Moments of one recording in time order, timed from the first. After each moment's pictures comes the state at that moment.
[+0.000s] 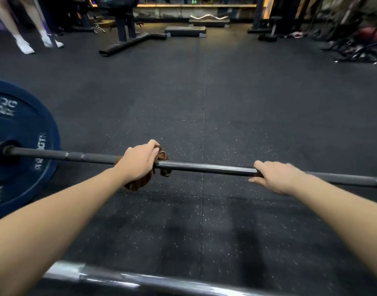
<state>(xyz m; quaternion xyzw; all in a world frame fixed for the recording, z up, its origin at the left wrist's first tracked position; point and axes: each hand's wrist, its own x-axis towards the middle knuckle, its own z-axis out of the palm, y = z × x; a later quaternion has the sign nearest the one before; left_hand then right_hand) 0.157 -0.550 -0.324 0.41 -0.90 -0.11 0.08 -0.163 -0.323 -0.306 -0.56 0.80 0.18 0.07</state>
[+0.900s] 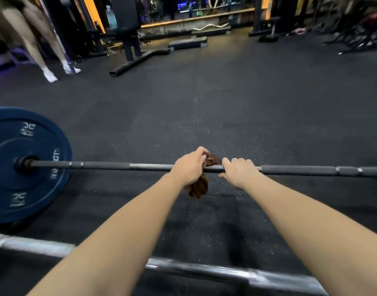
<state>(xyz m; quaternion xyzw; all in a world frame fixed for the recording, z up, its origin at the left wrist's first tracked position) -0.010 -0.404 -0.300 0.38 -0.90 -0.18 0.07 -0.169 -0.312 -0.323 -0.60 0.80 0.07 0.03</state>
